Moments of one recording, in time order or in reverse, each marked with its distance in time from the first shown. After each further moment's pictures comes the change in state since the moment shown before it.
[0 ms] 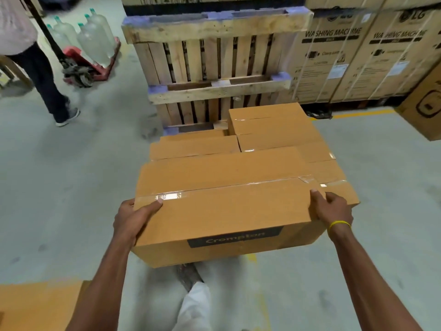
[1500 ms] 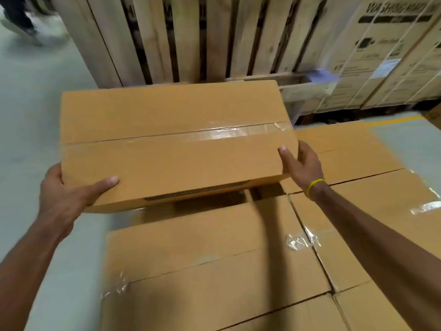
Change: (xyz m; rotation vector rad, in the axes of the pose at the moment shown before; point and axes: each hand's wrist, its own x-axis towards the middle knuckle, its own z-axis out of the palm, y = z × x) left_hand 0.668 0.167 0.128 -0.194 -0.029 0.301; right_hand 0.433 -0.324 0.474 0.213 -0.012 -0.382
